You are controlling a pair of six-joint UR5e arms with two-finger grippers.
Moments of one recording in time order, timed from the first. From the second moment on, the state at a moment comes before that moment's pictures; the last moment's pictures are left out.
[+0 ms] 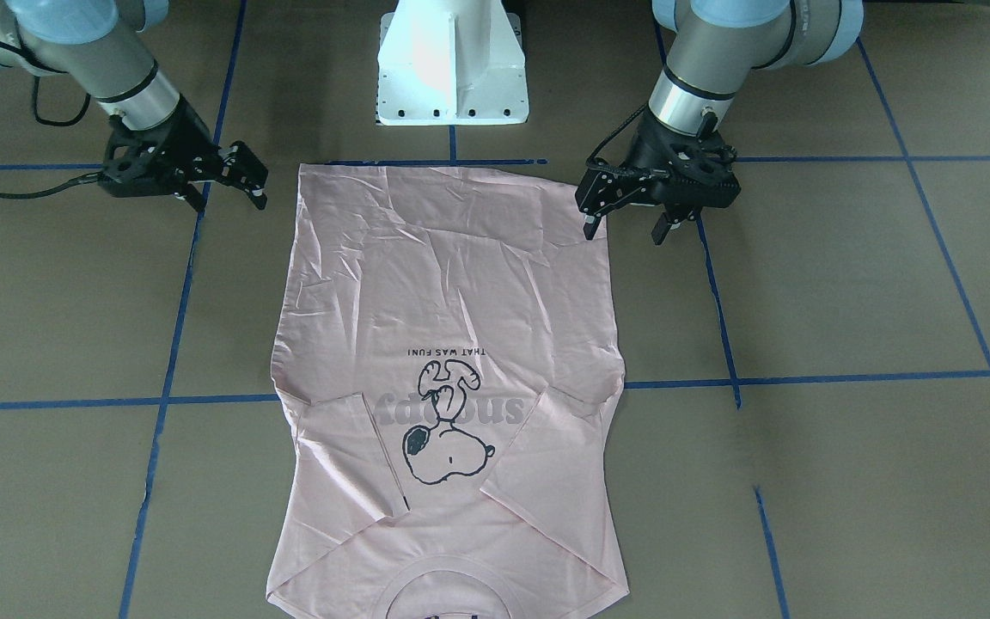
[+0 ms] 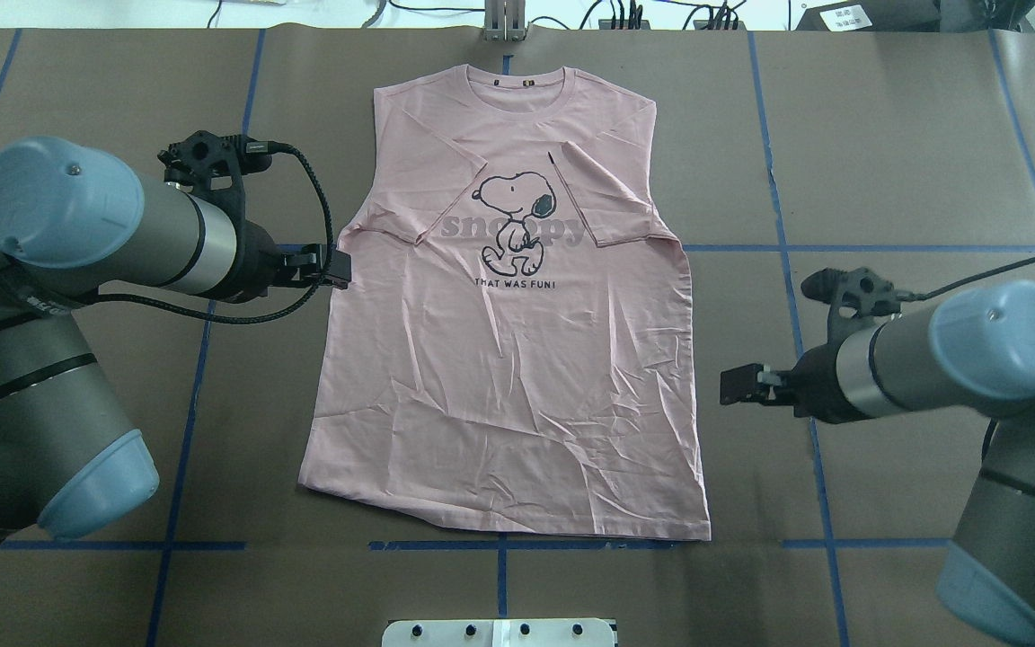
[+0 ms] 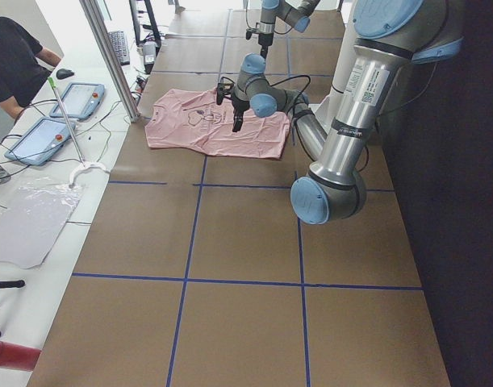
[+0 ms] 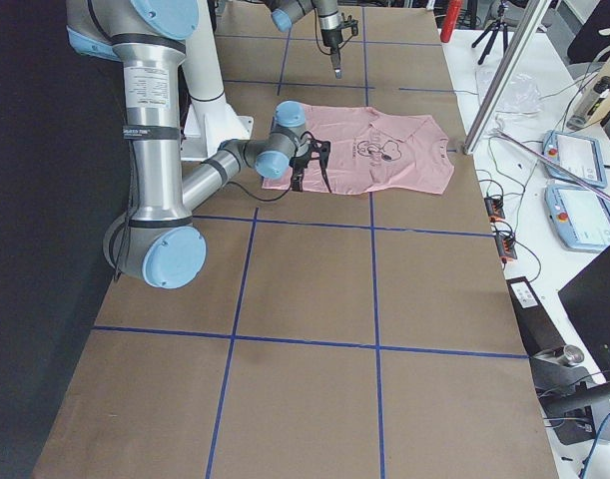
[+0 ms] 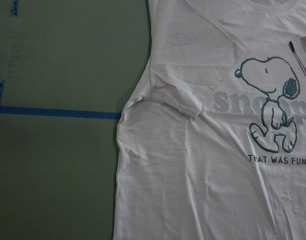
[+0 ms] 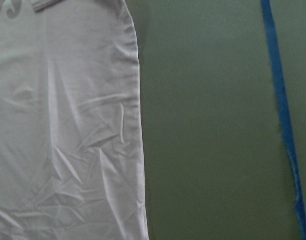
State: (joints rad) left arm -0.66 -1.95 -1.99 -1.75 -1.86 -1.21; right arm 0.50 -1.55 2.07 -1.16 1.88 1.39
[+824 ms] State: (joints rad) left arm -0.65 -1.95 -1.99 -1.75 -1.86 -1.22; right arm 0.20 -1.54 2.06 -1.28 1.62 1.47
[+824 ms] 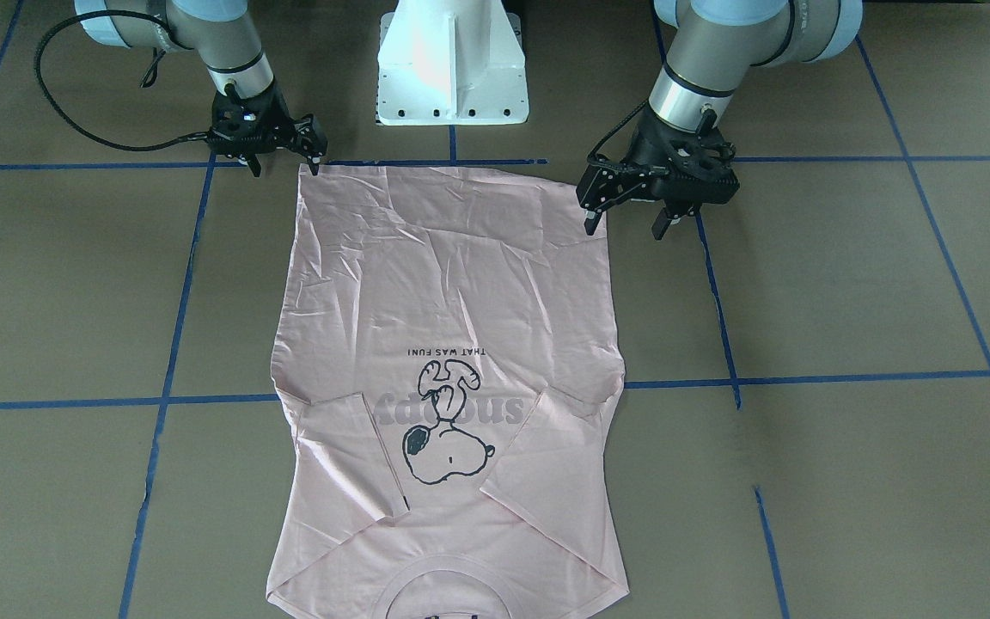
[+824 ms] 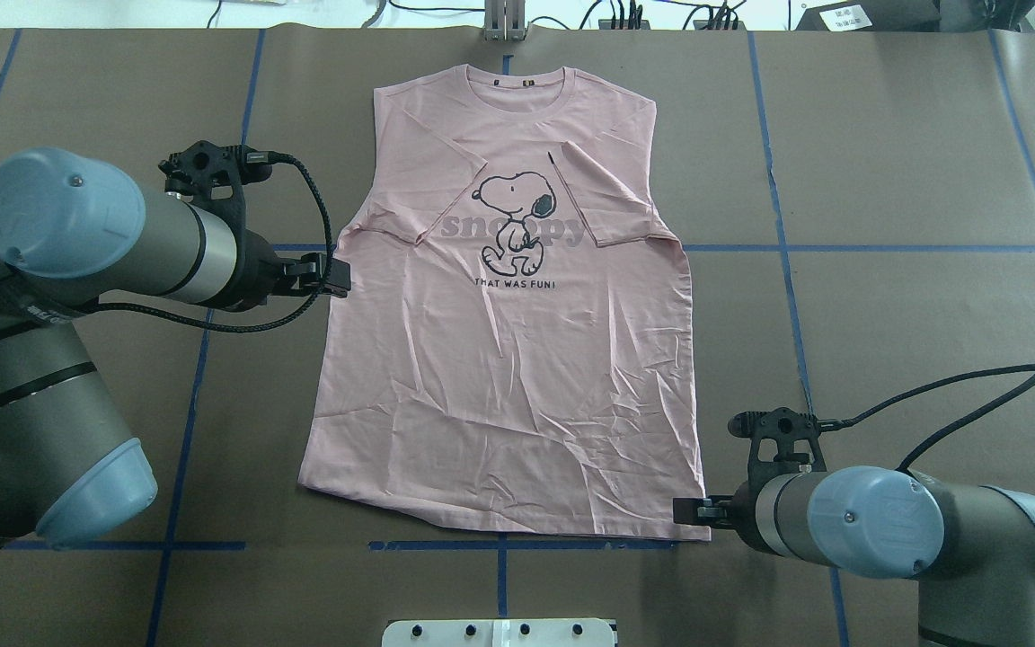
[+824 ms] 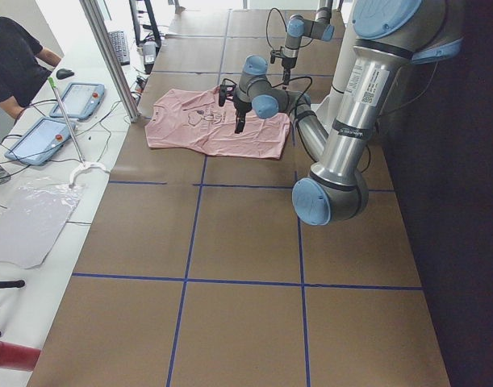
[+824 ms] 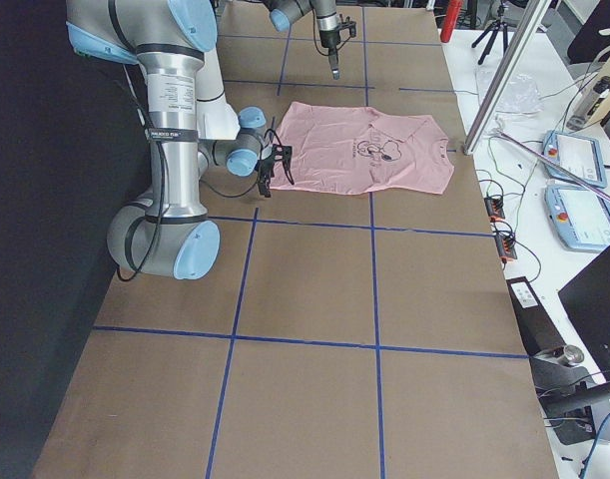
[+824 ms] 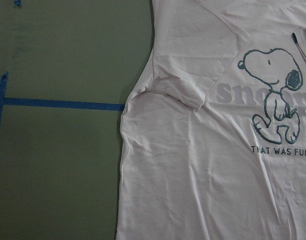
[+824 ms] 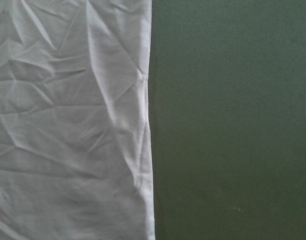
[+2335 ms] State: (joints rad) left arm -0.64 -1.95 -1.99 -1.75 -1.86 -1.22; right arm 0.18 -1.50 2.04 -1.29 1.62 1.47
